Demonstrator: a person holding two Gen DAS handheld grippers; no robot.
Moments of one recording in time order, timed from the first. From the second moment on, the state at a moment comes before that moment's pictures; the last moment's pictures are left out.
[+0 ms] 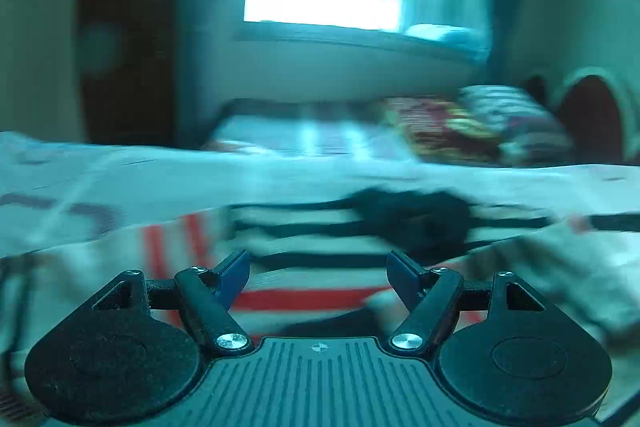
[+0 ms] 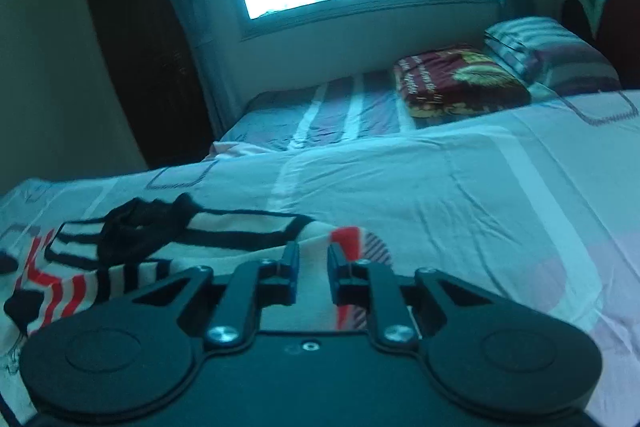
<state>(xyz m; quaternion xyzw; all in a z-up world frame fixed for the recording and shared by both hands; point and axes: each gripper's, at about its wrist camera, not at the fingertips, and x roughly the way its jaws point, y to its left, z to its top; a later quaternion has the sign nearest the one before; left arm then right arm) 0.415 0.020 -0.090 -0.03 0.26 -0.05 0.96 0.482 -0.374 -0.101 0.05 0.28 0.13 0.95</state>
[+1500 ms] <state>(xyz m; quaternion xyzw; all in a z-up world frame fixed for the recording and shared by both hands) 0.314 0.169 -0.108 -0.14 0.28 0.02 0.95 0.357 -0.290 -0.096 0.00 0.29 0.08 0.95</state>
